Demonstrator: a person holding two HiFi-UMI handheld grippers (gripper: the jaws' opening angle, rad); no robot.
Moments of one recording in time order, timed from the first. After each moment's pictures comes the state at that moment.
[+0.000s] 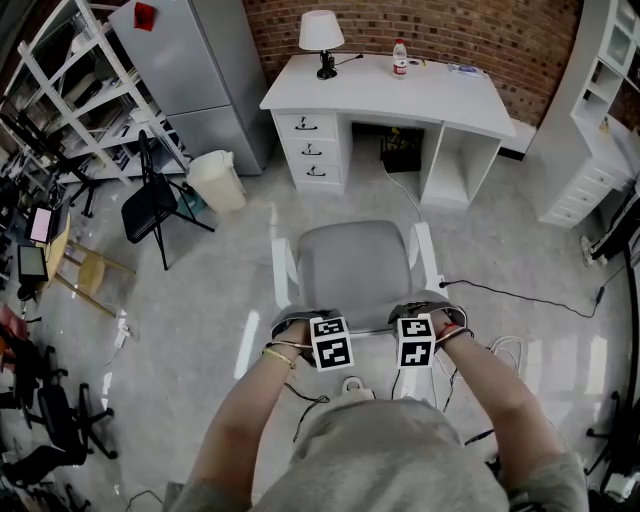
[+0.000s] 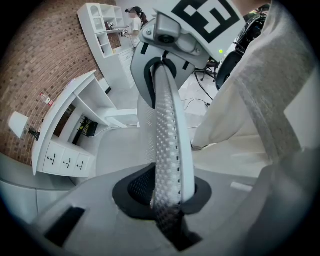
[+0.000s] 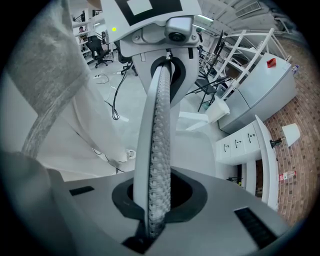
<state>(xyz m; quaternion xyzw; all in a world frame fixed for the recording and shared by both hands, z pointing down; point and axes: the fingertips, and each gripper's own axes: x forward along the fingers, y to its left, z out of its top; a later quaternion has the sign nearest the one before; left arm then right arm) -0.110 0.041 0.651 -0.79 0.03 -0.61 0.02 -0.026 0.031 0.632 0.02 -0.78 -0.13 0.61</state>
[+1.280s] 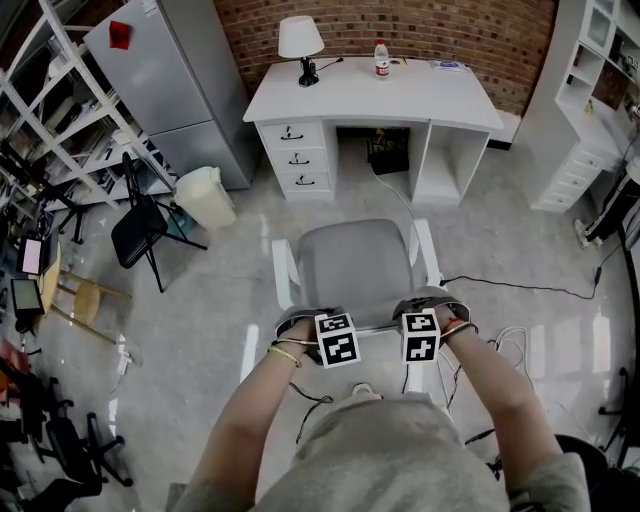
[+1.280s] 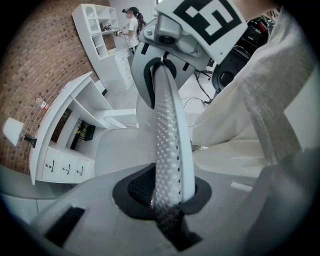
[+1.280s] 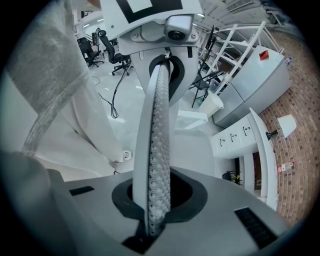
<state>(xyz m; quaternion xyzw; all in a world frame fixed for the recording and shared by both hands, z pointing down) -0.114 0.002 0.653 -0.79 0.00 -0.61 0.03 -0.030 -0.005 0.635 0.05 -0.78 -0.10 0.61</state>
